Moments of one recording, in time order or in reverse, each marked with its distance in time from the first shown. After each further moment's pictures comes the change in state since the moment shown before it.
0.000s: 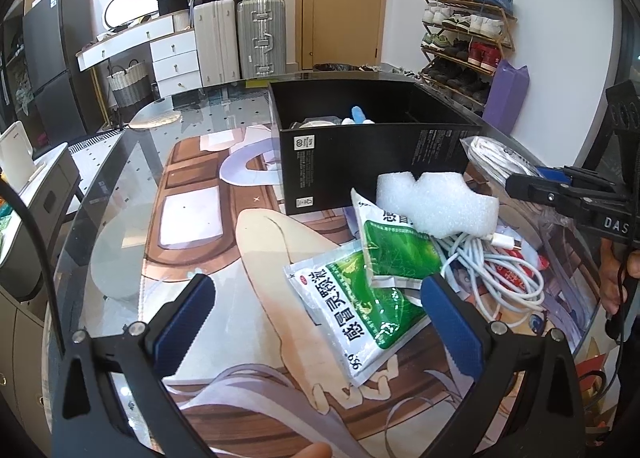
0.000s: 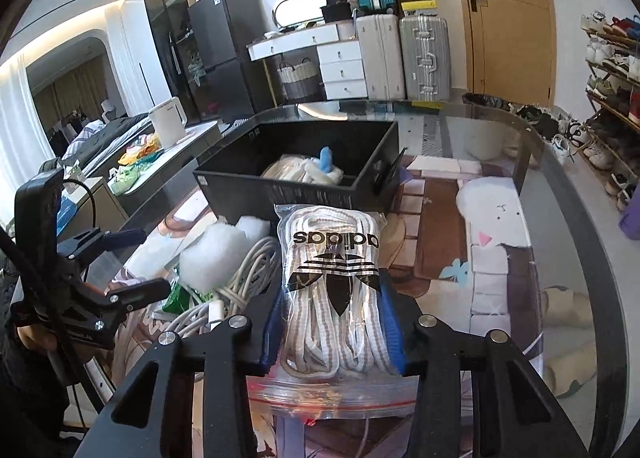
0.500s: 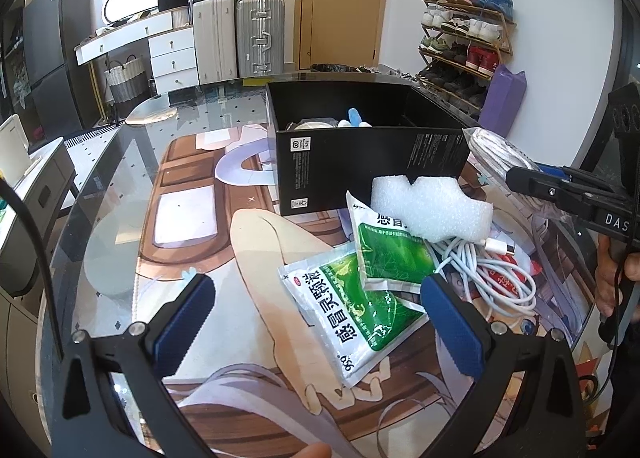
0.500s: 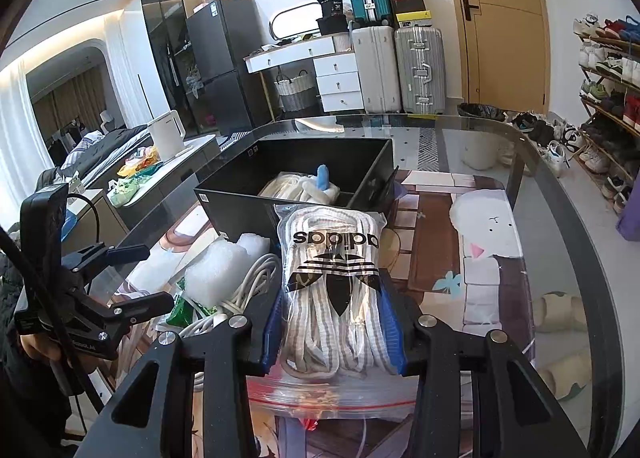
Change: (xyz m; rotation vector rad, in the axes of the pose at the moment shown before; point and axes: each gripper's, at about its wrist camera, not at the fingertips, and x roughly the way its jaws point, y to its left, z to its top) left arm 0.000 0.001 0.002 -0.023 0.001 -0.020; right arm -0.006 0.000 0.005 0.008 -0.038 -0.001
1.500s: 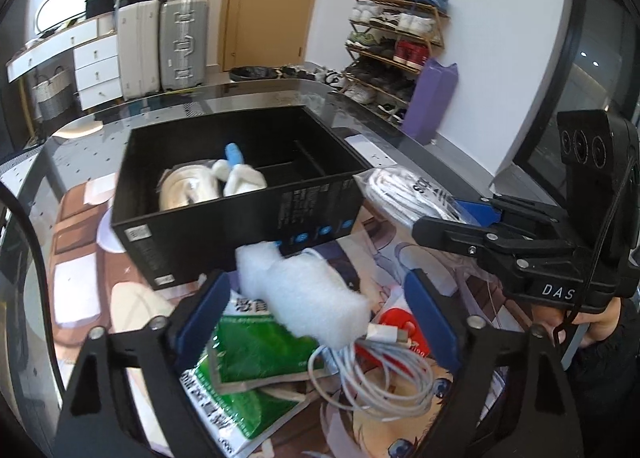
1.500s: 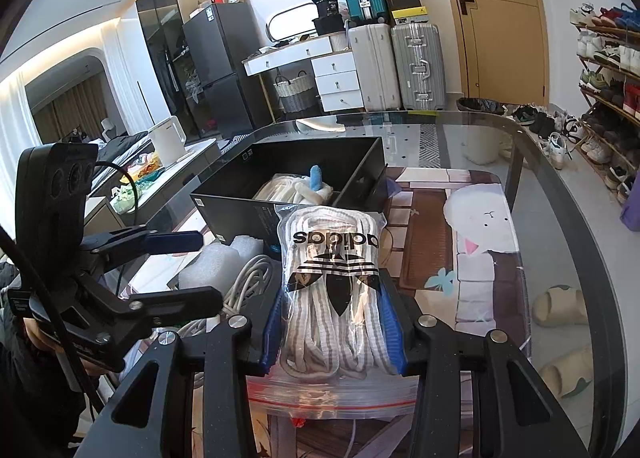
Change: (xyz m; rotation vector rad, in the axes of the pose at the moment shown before) left arm 0.020 -0.059 0.050 0.101 0.022 -0.267; right arm -0.003 -0.012 -0.002 0.034 0.001 0.019
